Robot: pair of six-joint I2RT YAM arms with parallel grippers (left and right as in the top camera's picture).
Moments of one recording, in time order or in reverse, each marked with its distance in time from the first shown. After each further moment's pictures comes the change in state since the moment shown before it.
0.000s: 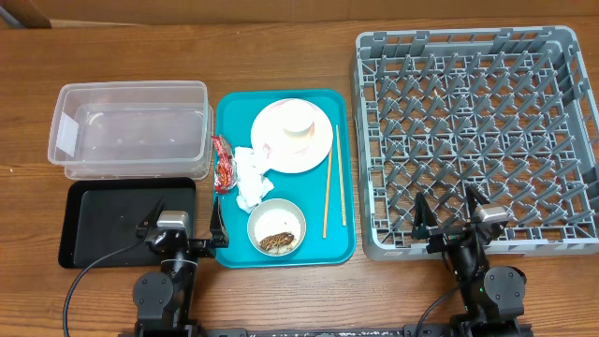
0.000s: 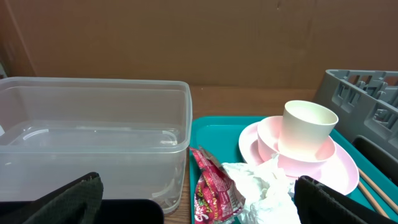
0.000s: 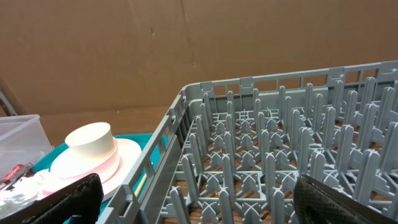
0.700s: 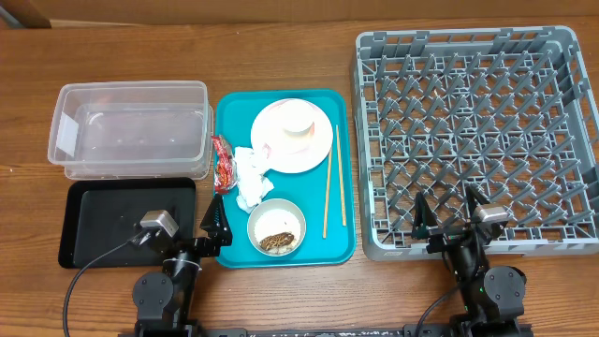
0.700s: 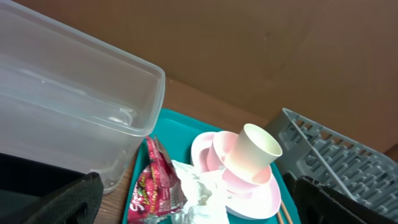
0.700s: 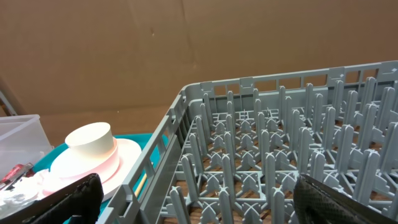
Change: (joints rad) left arm 0.000 0.000 0.000 0.006 0.063 -0.425; right arm 0.000 0.000 0.000 0.000 0.000 0.000
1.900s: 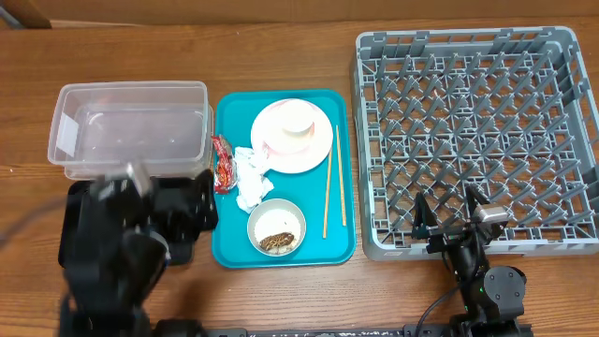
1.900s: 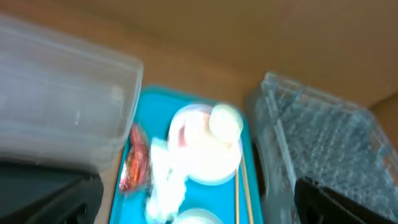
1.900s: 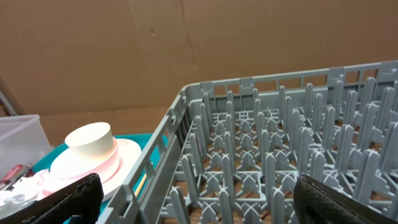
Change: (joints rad) left arm -0.001 0.664 0.992 -0.739 0.093 0.084; right arm 0.000 0.000 0.000 0.000 0.001 0.000
